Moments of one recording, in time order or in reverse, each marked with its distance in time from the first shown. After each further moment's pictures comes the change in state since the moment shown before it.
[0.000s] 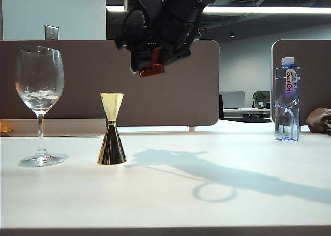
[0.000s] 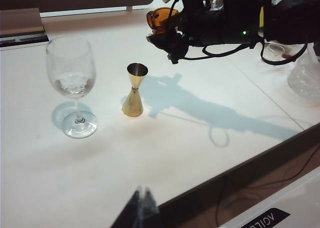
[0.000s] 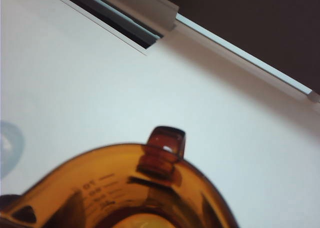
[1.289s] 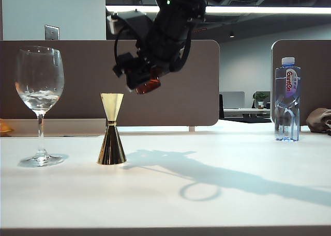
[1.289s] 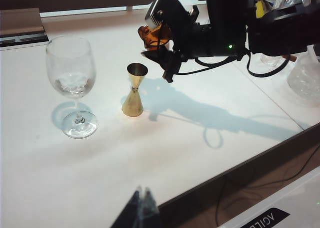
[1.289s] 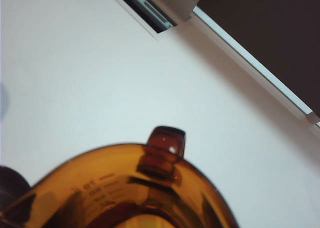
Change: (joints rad) left arm 0.000 0.000 0.000 0.000 0.000 0.000; right arm 0.017 0.074 0.001 0.032 0.017 -0.209
